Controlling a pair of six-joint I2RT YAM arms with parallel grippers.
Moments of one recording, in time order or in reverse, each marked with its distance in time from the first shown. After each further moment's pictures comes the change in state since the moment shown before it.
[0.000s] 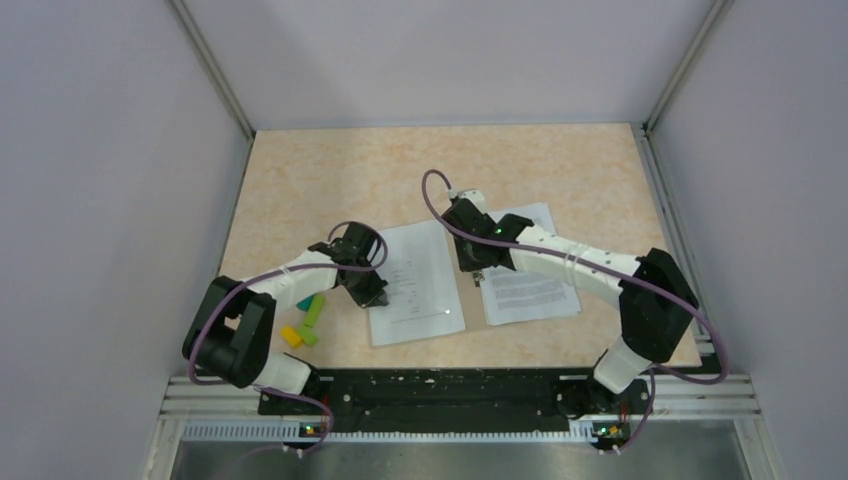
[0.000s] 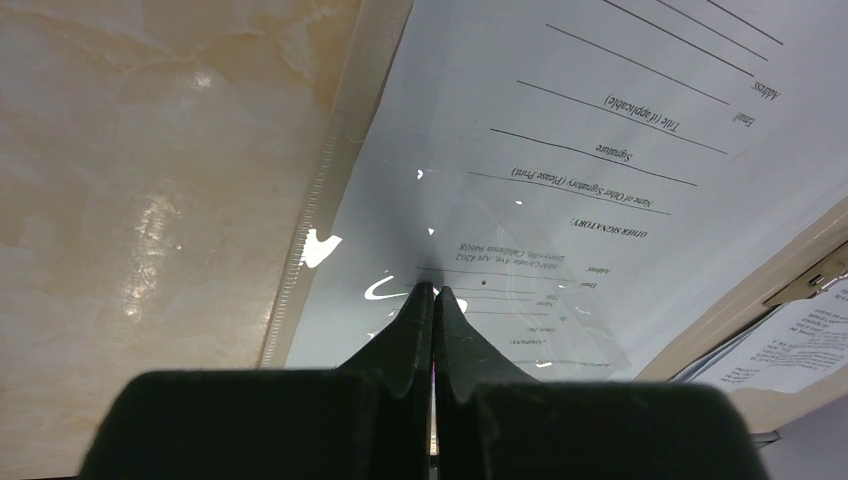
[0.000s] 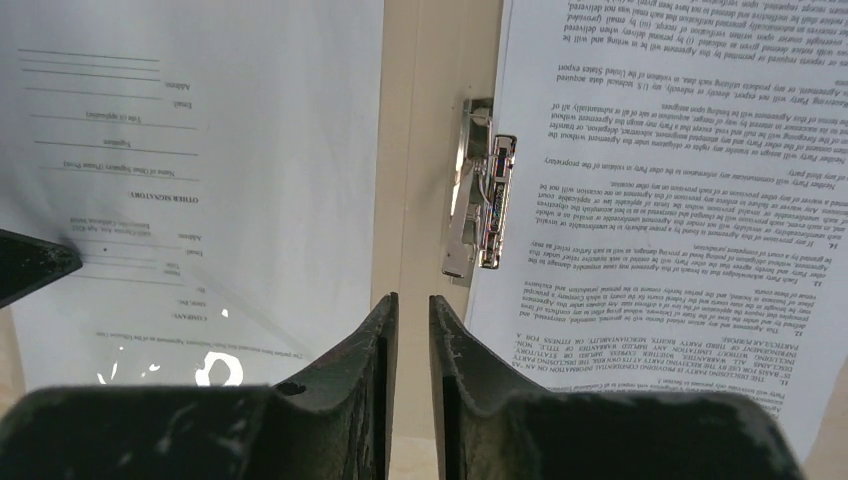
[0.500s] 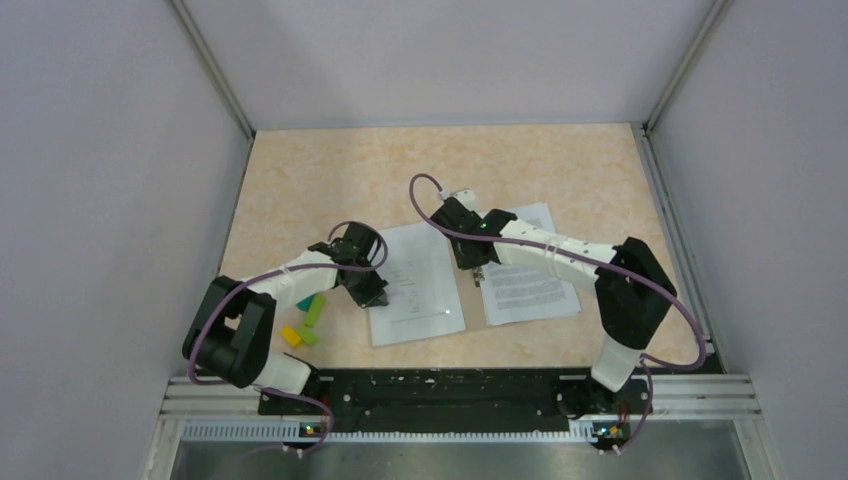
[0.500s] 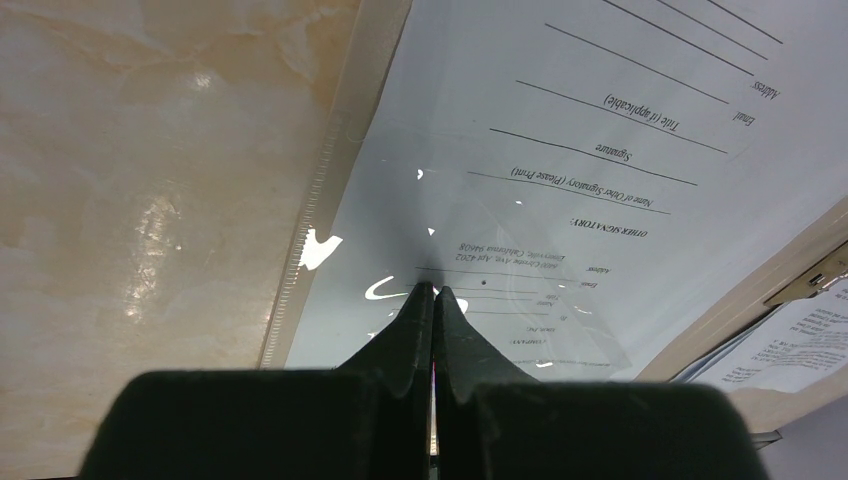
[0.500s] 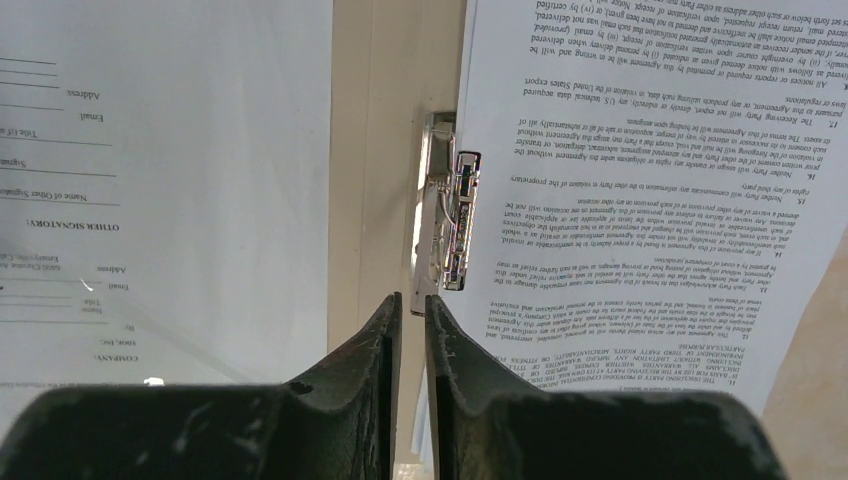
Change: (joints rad) left arm 0.000 0.000 0.000 0.000 0.000 0.003; right arm 0.000 0.106 0.094 -0.062 0.074 -0.050
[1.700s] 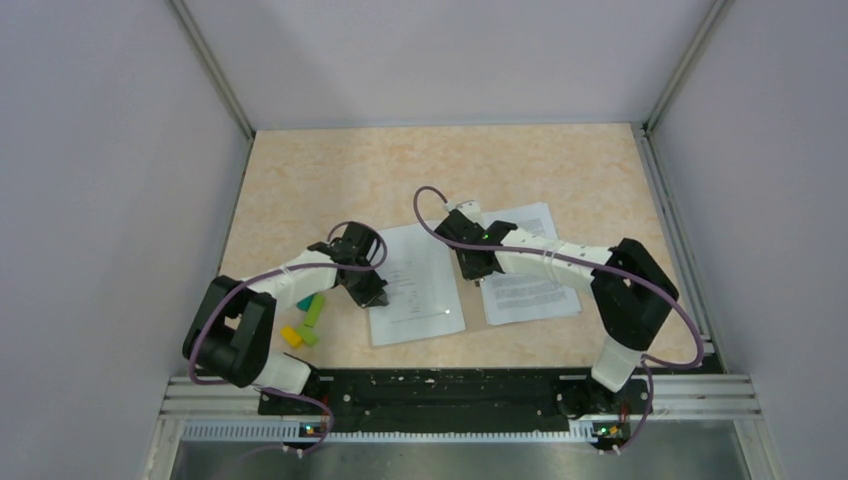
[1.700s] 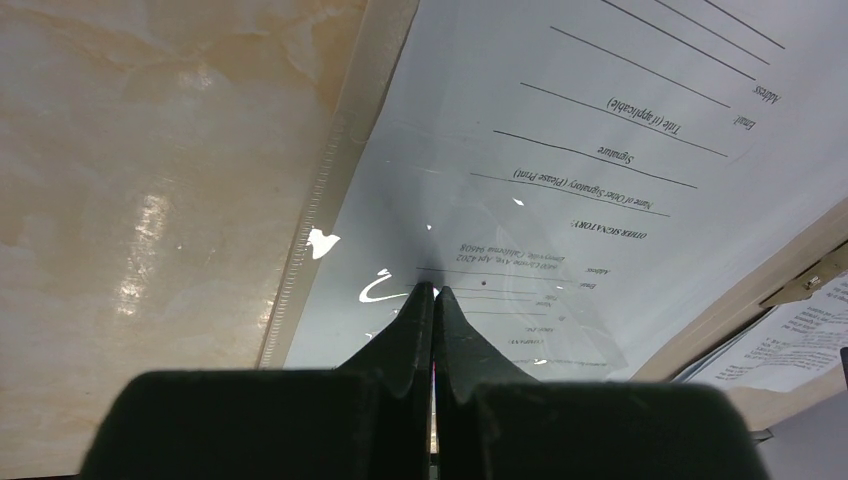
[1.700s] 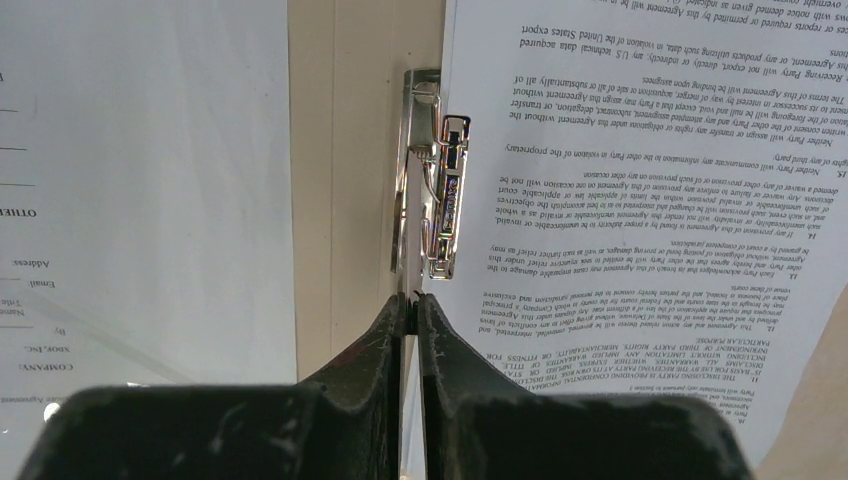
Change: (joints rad) left arm 0.008 0.002 0.000 -0.001 0.004 -0.003; right arm 0.000 0.002 -0.108 0.059 0.010 0.013
